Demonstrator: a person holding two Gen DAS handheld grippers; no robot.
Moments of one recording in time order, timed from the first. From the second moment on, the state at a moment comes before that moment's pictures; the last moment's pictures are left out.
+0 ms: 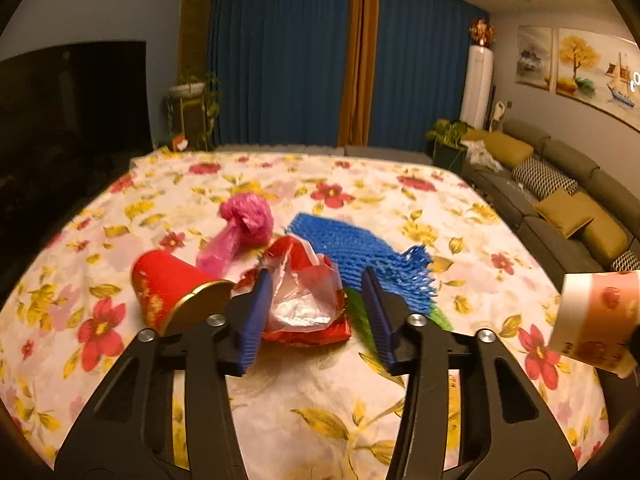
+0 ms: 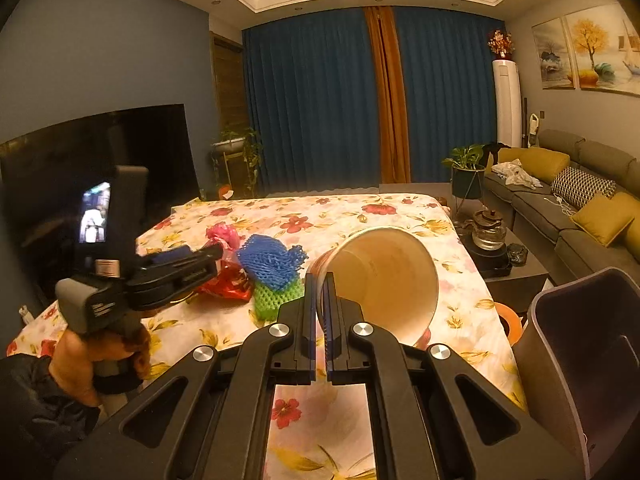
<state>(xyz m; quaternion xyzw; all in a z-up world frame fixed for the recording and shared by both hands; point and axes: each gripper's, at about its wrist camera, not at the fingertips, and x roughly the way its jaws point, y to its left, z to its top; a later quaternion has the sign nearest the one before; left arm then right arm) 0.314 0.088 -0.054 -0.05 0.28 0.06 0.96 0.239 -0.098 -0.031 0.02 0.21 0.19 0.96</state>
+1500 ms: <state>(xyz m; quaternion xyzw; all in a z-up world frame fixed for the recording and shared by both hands) 0.160 0.017 0.001 -0.08 0.19 -0.05 0.98 0.169 -0.164 -0.001 0.03 0.16 0.13 0.98</state>
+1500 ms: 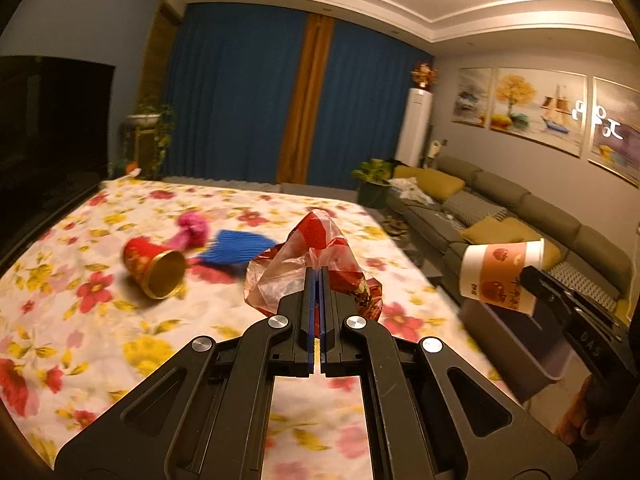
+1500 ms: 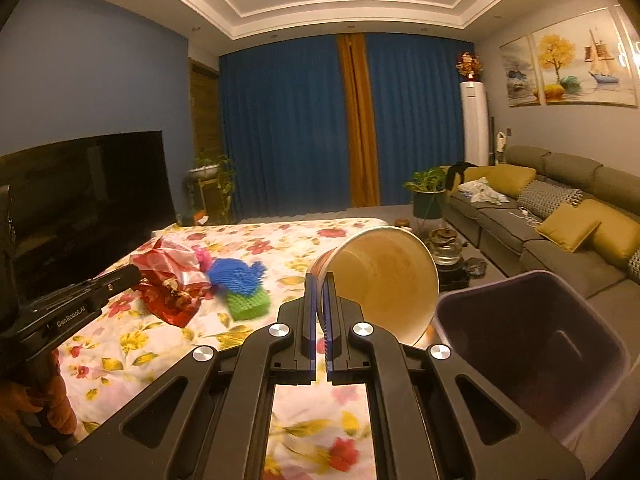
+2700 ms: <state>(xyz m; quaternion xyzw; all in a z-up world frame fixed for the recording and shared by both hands) 0.187 -0.197 -0.007 0.00 0.20 -0.23 0.95 0.144 -0.302 -0.016 0.06 0.13 -0.03 0.99</state>
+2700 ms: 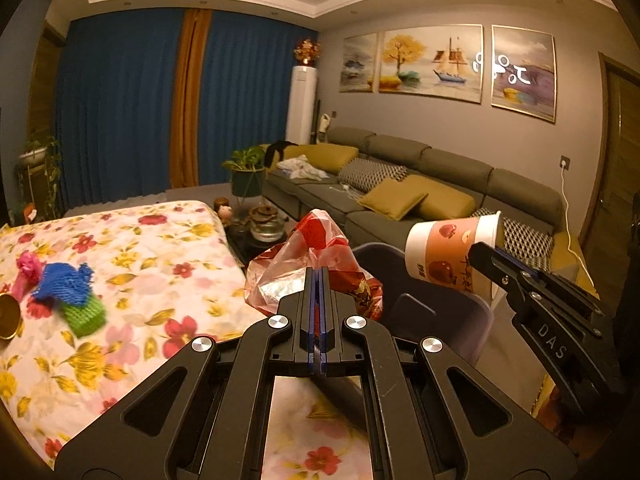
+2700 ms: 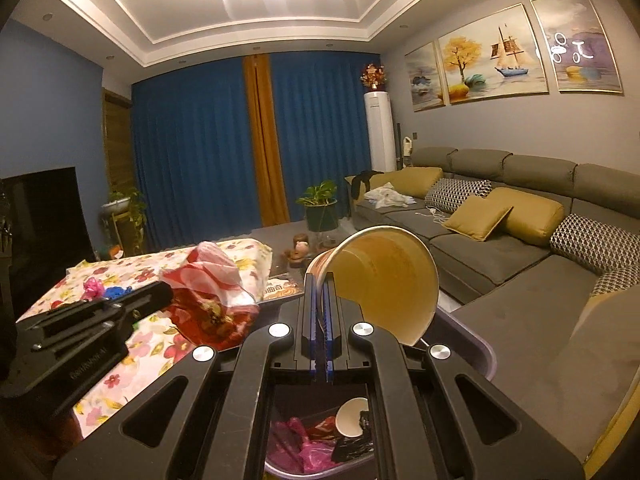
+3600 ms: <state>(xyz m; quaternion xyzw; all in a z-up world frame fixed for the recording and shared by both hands) 0.213 -0.234 -0.031 0.01 0.22 -0.27 0.94 0.147 -0.313 -0.019 0.08 0.14 -0.04 0.99</state>
